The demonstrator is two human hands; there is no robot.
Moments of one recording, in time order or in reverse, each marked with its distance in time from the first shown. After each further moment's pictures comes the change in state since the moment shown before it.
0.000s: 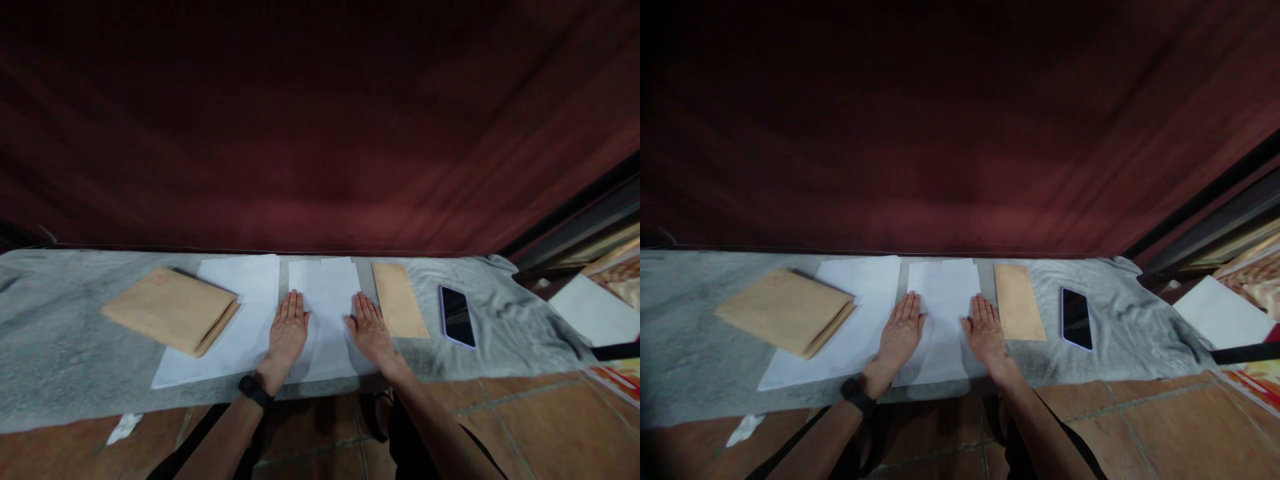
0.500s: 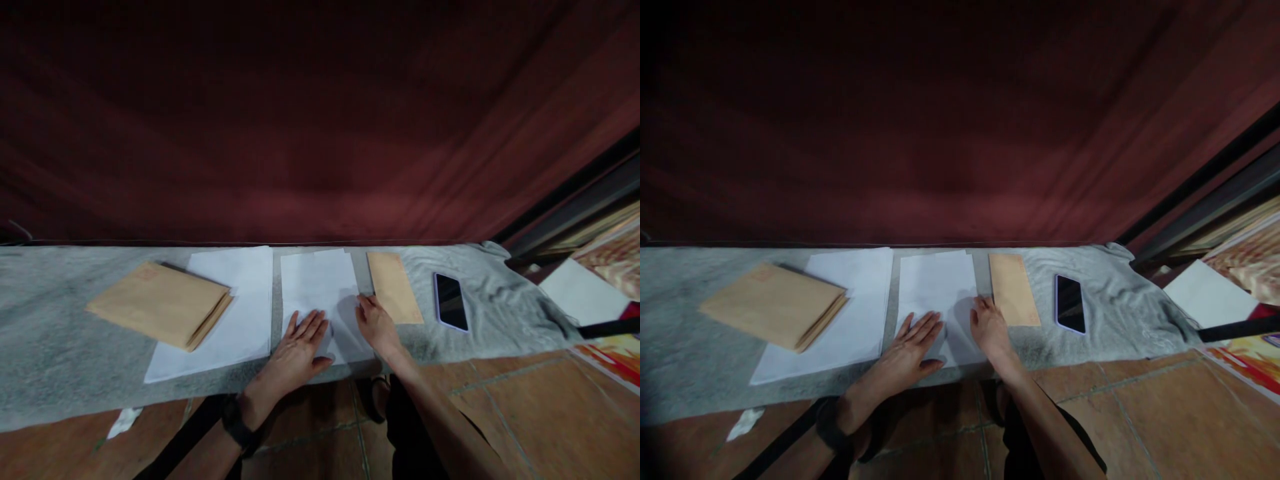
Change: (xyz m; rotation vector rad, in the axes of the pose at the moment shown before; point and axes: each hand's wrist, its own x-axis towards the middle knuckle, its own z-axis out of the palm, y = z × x) left_hand -0.047 0.021 -0.037 -0.135 -0.276 0.510; right_hand 0.004 0.002 -0.051 0.083 -0.195 0.196
